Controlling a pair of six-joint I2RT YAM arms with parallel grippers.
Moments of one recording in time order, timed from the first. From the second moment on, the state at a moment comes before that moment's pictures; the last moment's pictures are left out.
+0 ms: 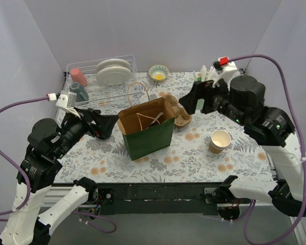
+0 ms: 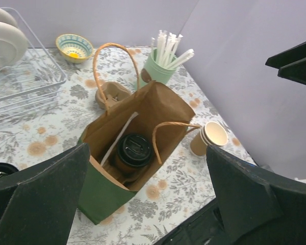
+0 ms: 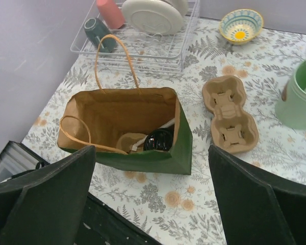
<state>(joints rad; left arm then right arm) -0.49 0.66 1.26 -0.65 0.09 -0.42 0.80 1.14 1.73 -0.89 0.12 0.35</state>
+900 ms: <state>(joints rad) -0.49 0.50 1.20 -0.62 0.17 -0.55 0.80 0.86 1.53 -0.98 0.29 0.58</state>
